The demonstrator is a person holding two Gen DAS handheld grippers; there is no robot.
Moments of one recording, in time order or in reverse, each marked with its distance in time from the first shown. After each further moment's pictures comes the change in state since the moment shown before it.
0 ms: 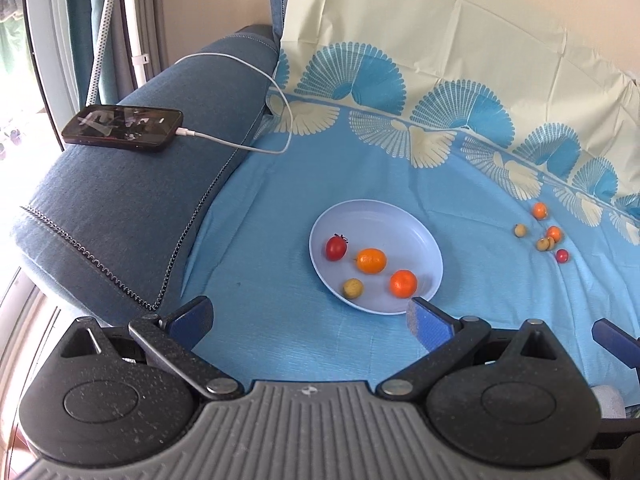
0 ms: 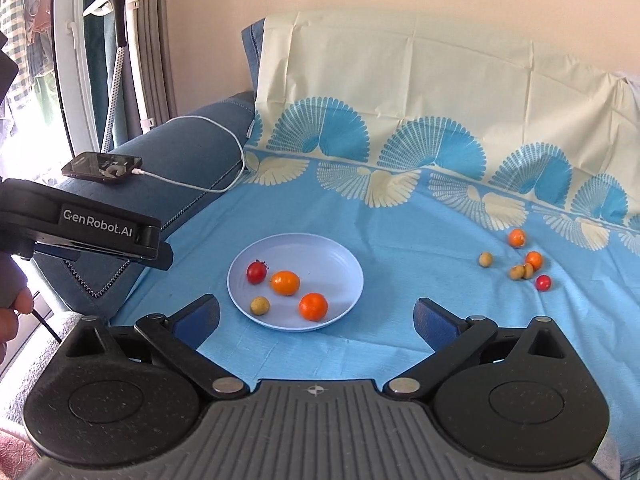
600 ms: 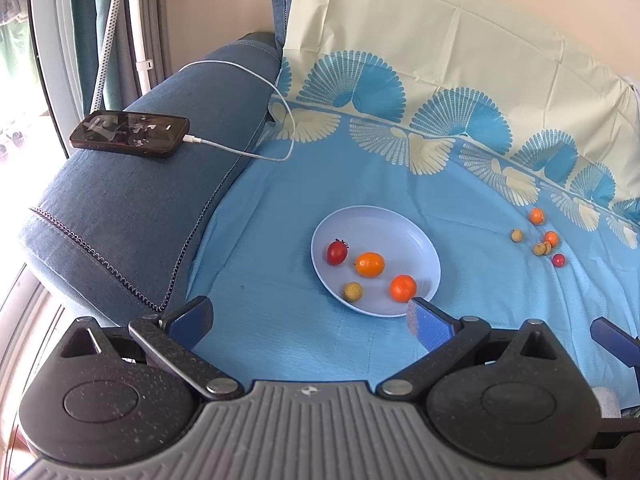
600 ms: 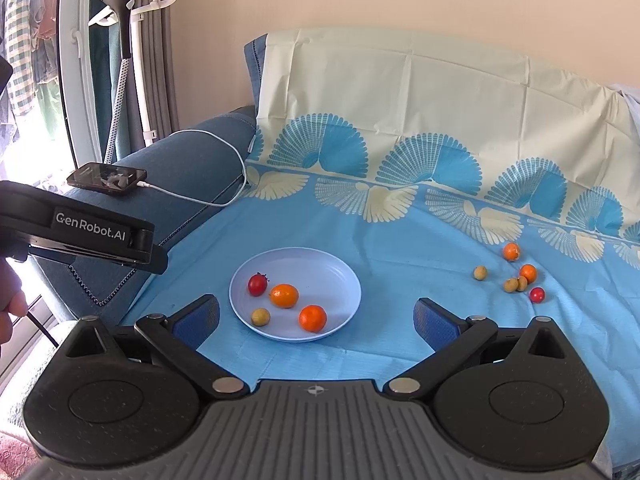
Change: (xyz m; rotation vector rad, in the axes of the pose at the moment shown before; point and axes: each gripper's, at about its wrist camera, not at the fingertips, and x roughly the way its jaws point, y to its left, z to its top) left arm -0.009 0.004 0.001 -0.004 -0.011 -0.002; right arm -0.013 0.002 0.002 -0.013 -0.034 0.000
